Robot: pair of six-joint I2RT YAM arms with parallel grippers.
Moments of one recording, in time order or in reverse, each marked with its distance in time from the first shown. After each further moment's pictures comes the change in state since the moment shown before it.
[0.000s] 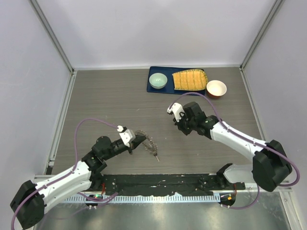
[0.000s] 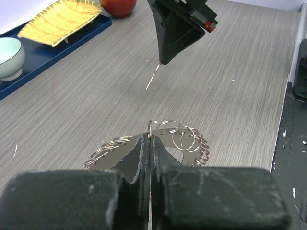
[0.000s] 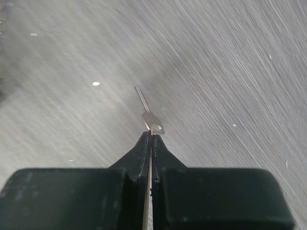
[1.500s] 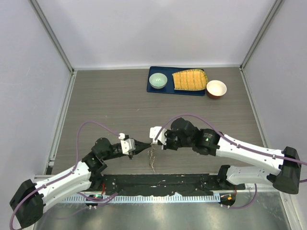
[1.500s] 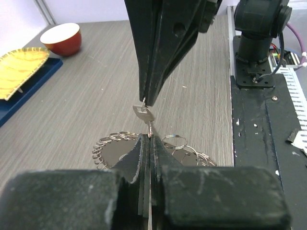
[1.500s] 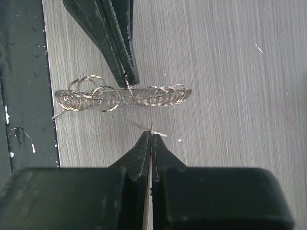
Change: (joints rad) left arm -0.033 0.001 -0.006 0.068 0.265 0.083; right arm 0.503 -0.195 0.096 -0.064 -0.006 -0.160
